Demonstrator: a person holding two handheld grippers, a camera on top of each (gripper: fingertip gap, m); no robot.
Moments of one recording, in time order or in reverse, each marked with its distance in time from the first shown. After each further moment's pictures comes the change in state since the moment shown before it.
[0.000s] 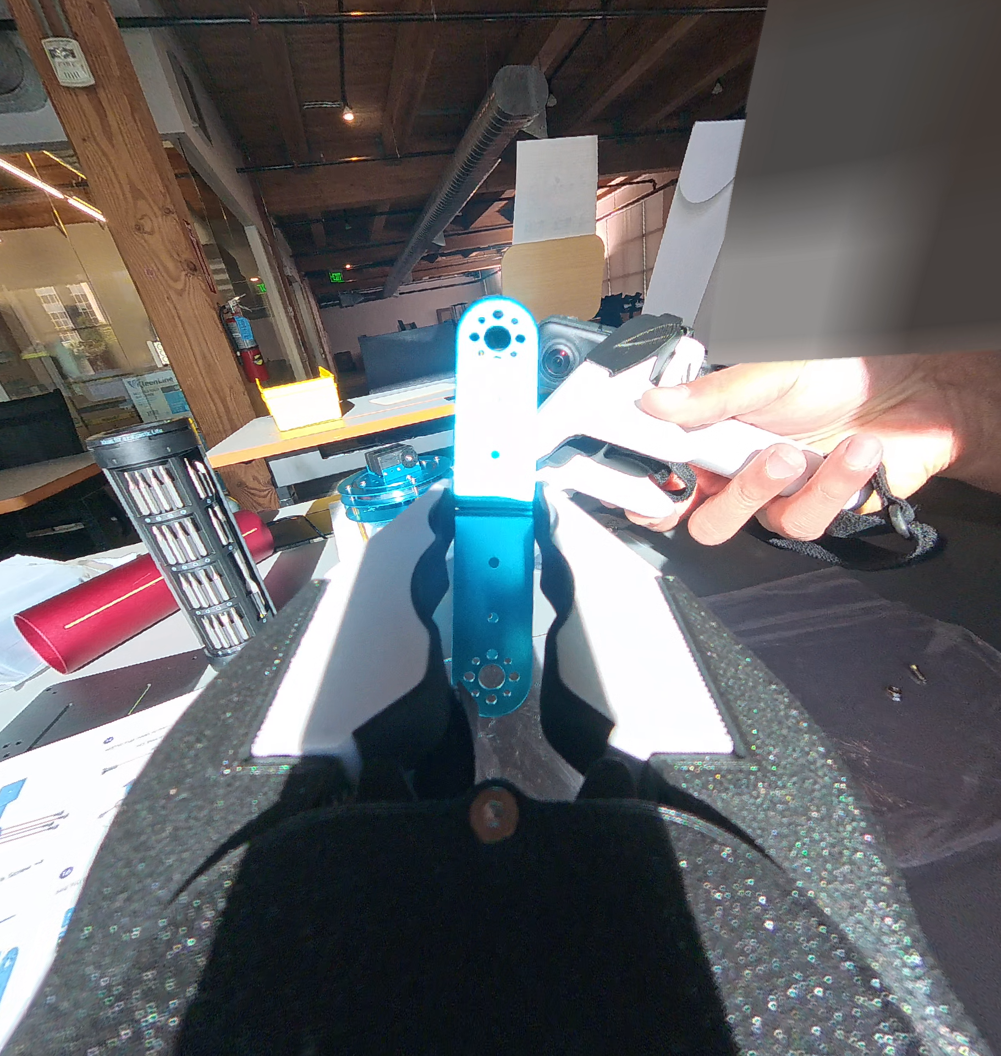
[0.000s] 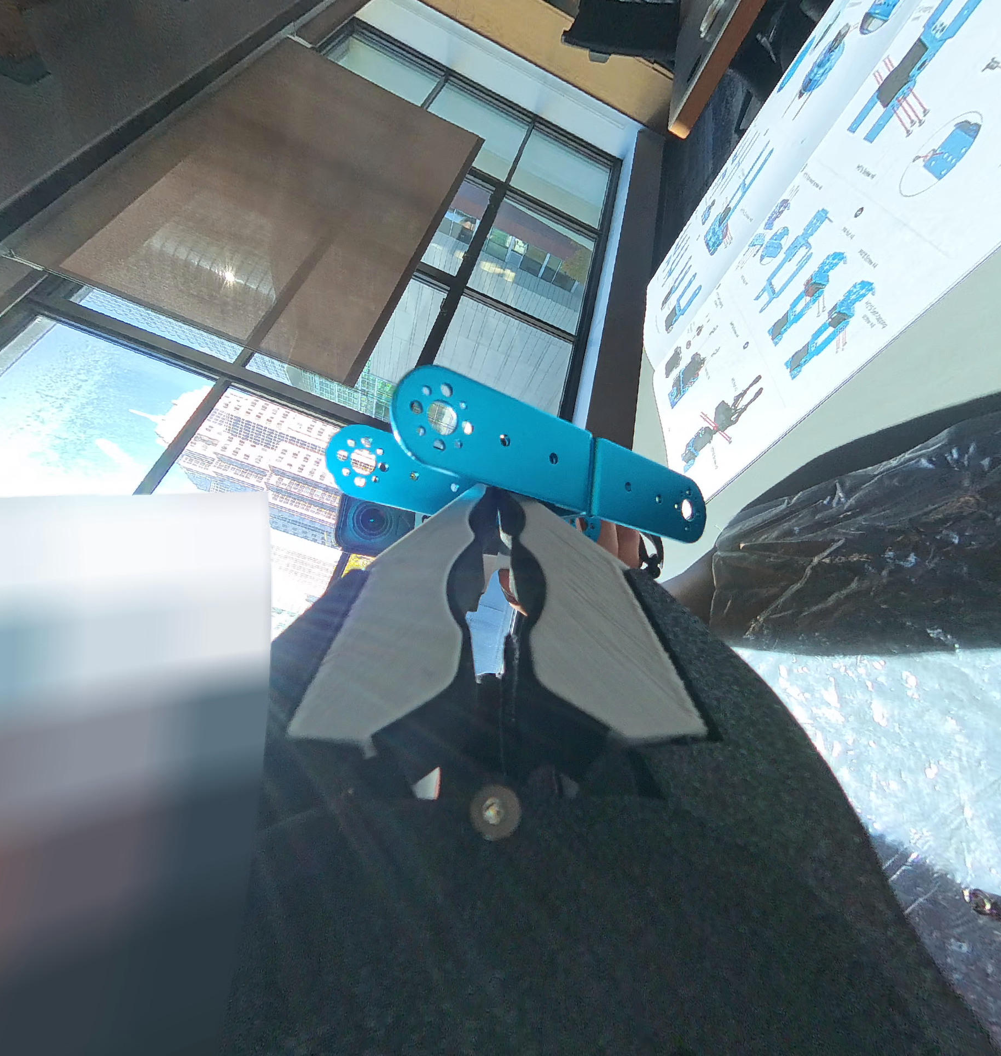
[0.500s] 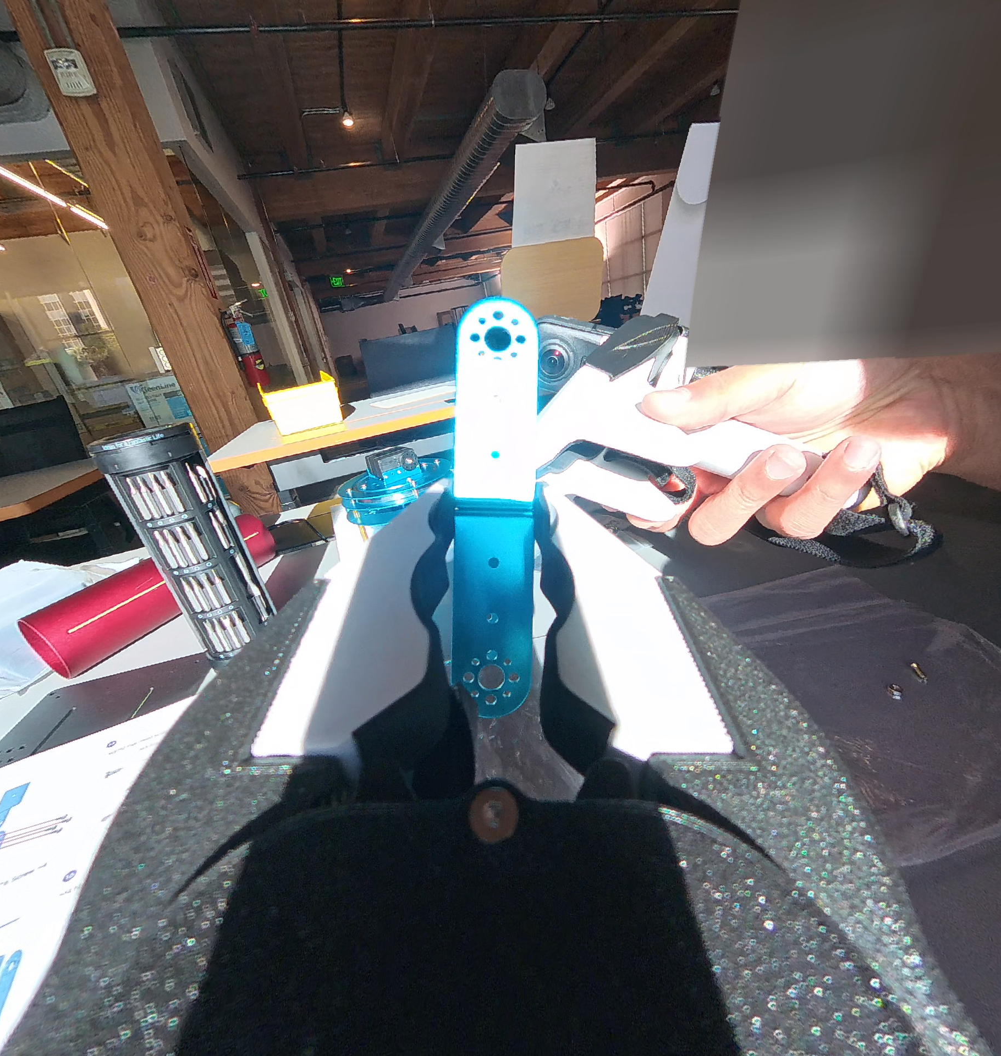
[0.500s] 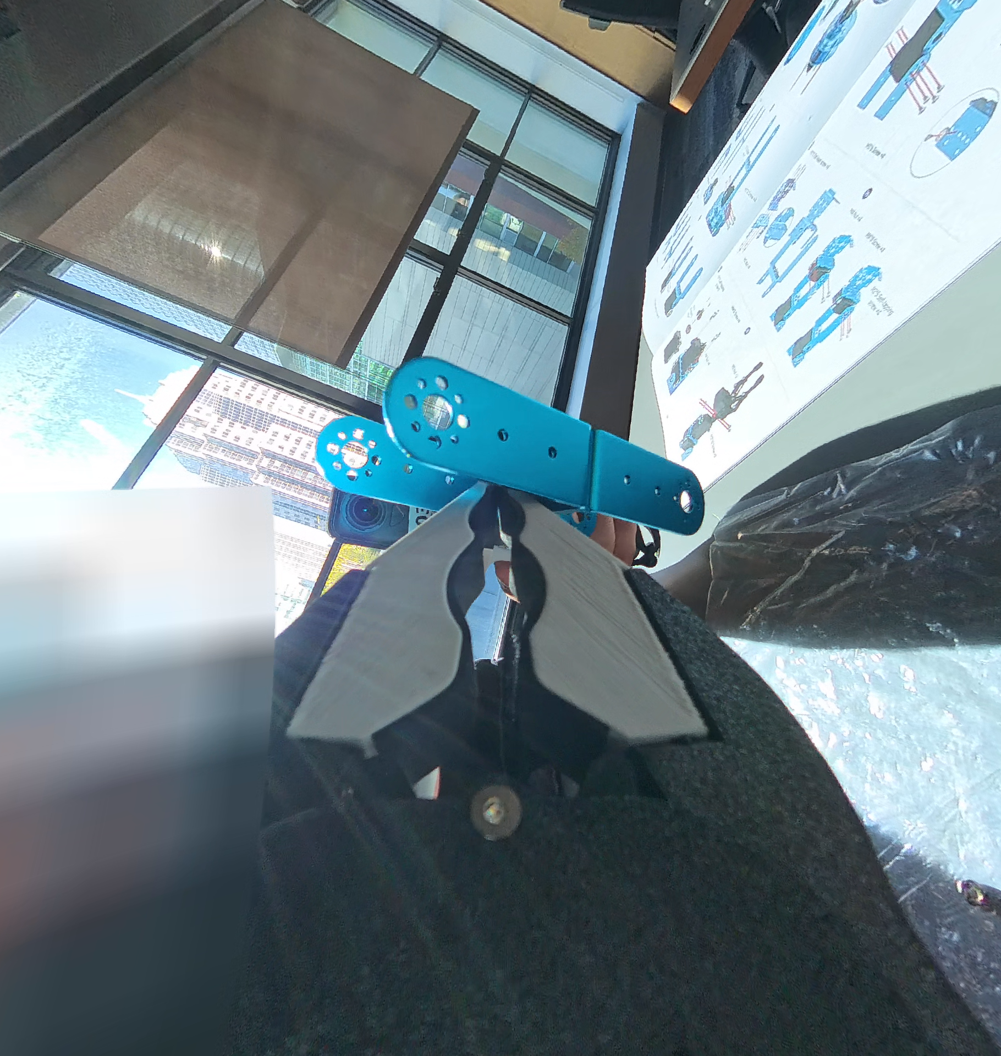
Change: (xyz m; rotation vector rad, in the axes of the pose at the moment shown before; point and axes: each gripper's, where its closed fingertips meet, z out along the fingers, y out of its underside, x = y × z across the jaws) left arm 0.001 -0.001 -0.001 0.005 0.001 0.009; right arm 0.000 0.004 0.002 -0.035 0.009 -0.011
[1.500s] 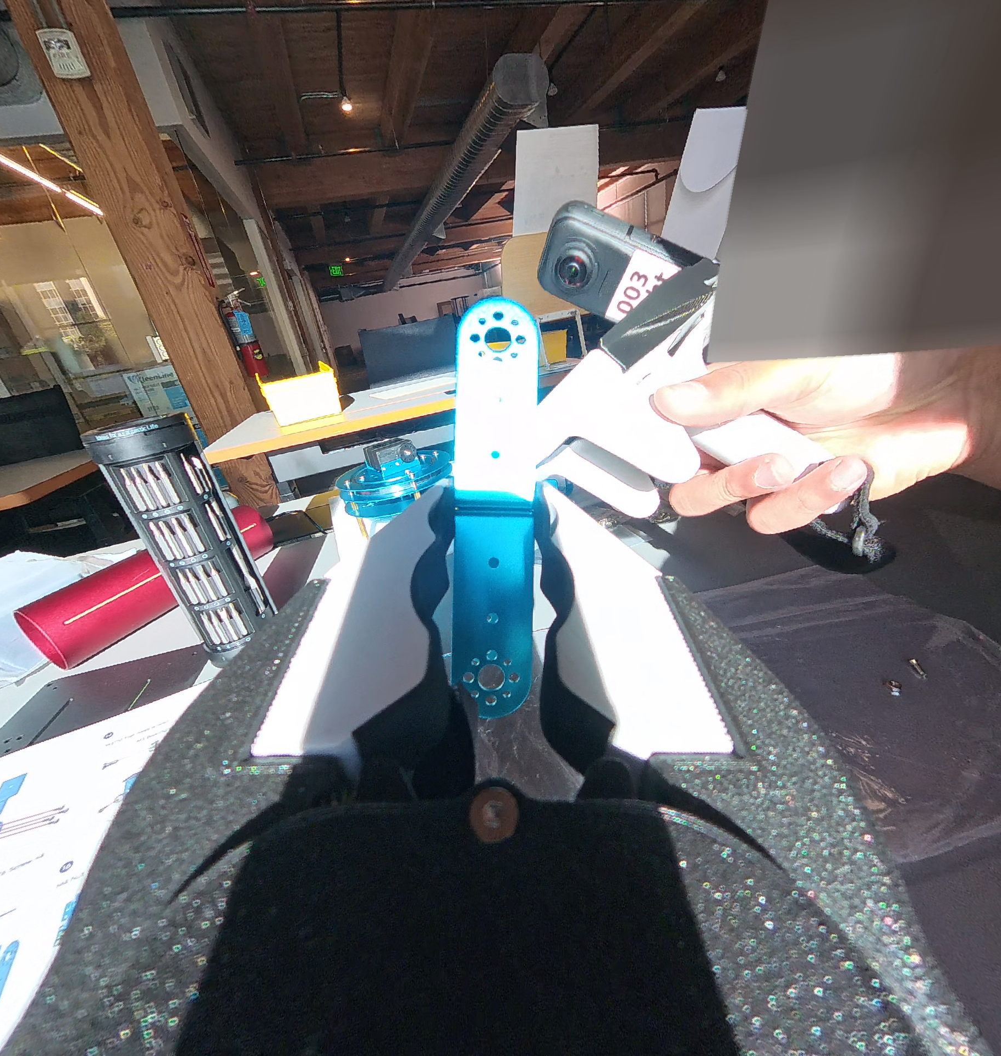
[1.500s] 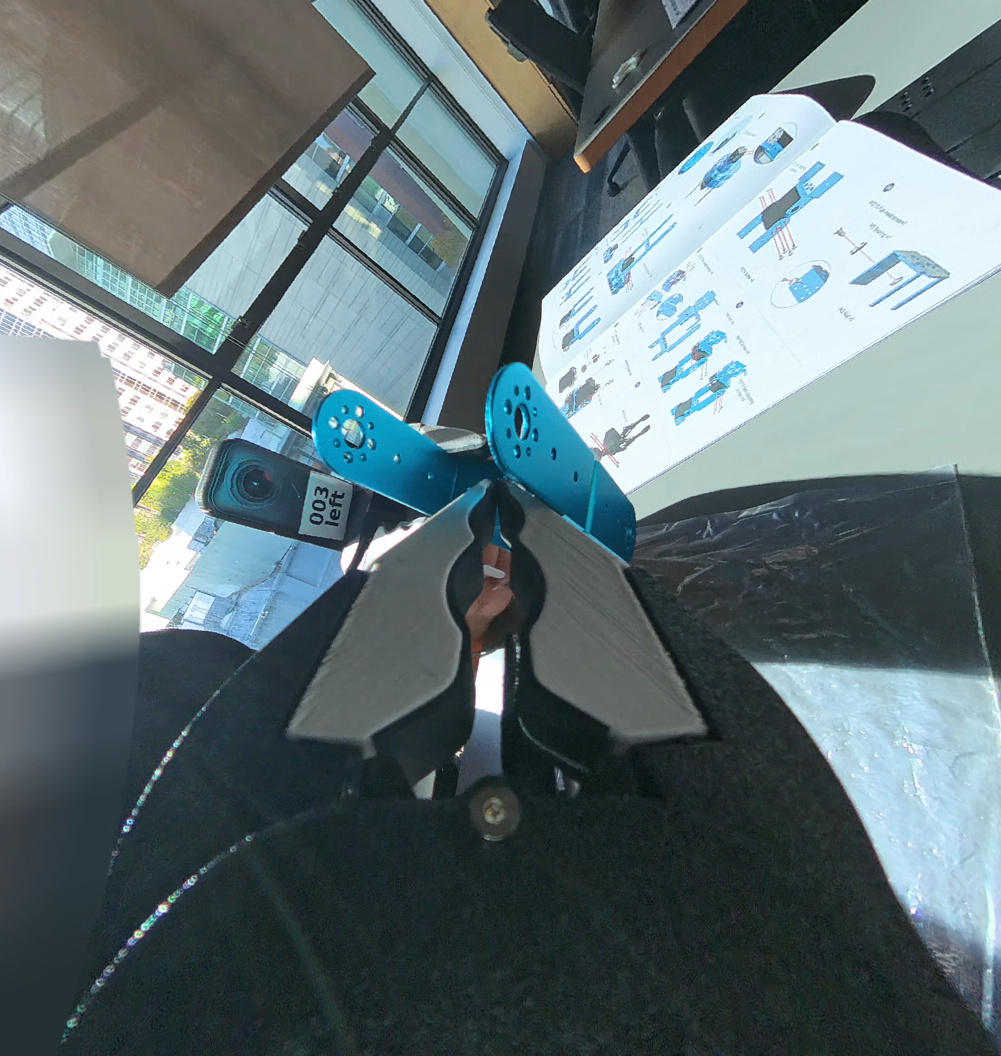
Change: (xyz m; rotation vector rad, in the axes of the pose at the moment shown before) left arm 0.000 0.004 0.001 -0.017 -0.002 -0.005; right arm 0.004 0.001 0.004 -0.006 0.238 -0.308
